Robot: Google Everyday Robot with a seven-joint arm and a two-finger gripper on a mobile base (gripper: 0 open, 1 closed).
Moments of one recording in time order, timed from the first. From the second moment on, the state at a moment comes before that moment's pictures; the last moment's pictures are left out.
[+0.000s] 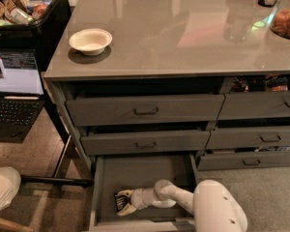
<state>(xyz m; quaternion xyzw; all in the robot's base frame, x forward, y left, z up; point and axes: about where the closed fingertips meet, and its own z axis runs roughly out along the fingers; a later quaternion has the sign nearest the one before) 0.530 0.113 0.117 -0.62 0.59 0.34 0.39</state>
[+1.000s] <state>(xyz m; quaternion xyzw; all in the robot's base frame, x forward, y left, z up) 0.524 0.075 0.176 -0.65 0.56 0.33 0.41</state>
